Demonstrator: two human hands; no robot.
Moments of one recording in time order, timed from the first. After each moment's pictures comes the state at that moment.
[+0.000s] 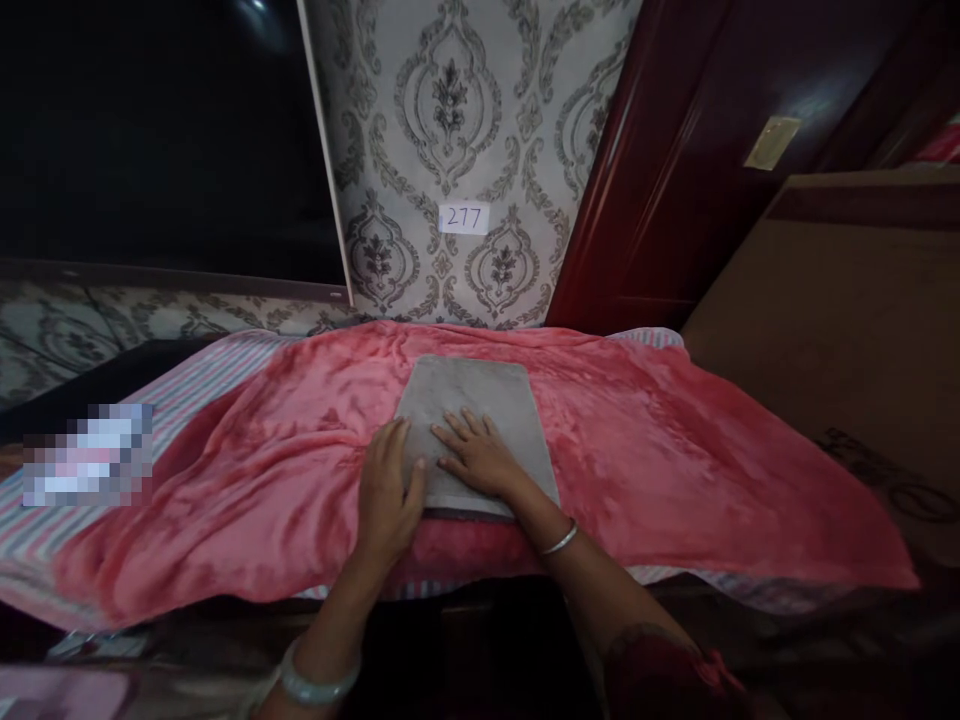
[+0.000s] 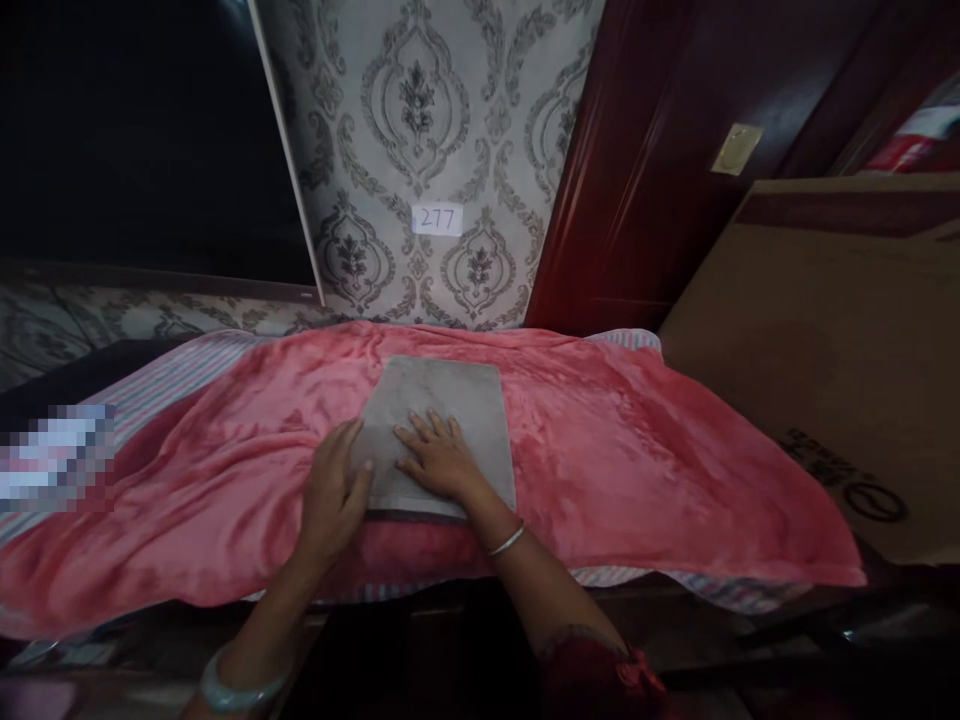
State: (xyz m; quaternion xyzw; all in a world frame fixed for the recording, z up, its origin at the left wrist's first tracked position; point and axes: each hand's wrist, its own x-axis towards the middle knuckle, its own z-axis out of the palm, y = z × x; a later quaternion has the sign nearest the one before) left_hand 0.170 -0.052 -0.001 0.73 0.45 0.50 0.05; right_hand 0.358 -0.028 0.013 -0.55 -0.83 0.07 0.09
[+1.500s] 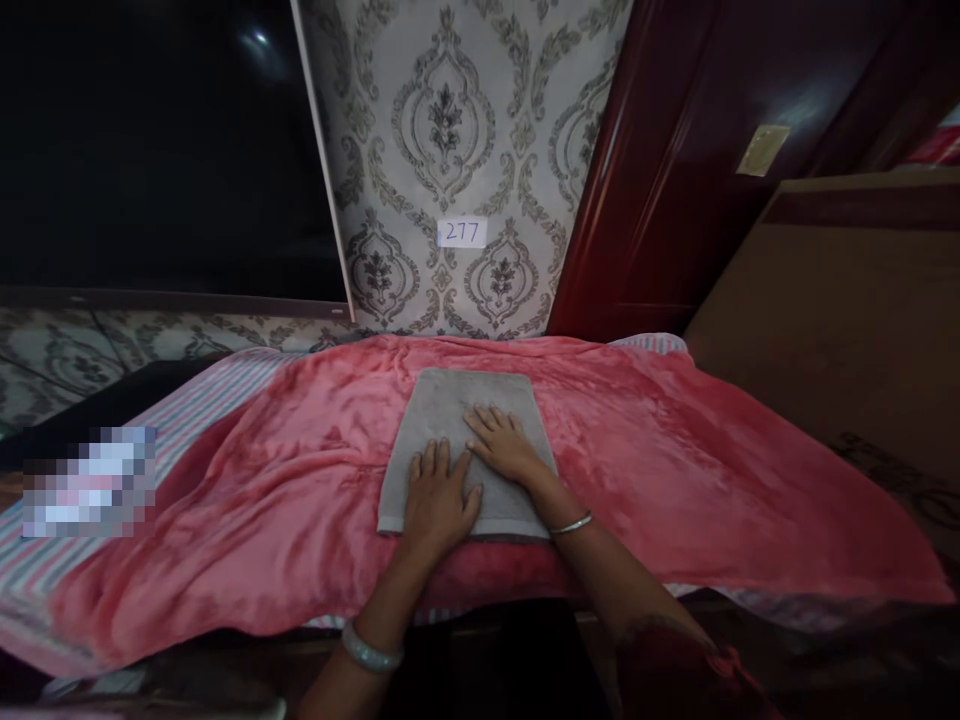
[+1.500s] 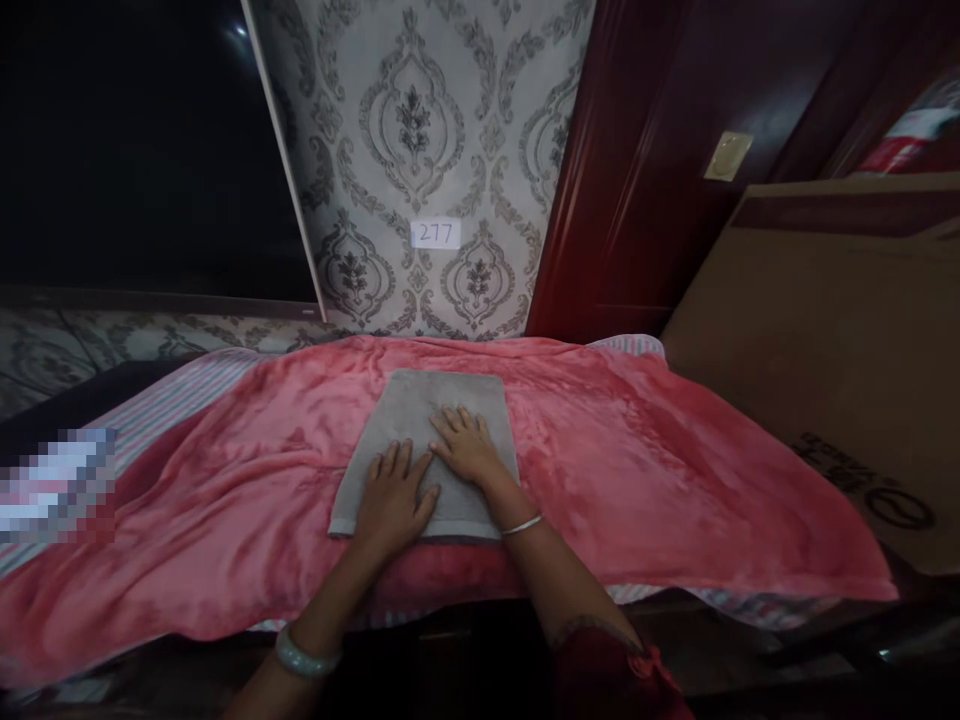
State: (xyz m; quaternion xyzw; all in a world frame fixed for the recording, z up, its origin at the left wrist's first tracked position) left_hand 0.219 -0.046 -0.005 0.84 0.51 0.16 -0.01; right_hand 0.394 0.005 0.006 -0.63 -0.77 0.05 0.09
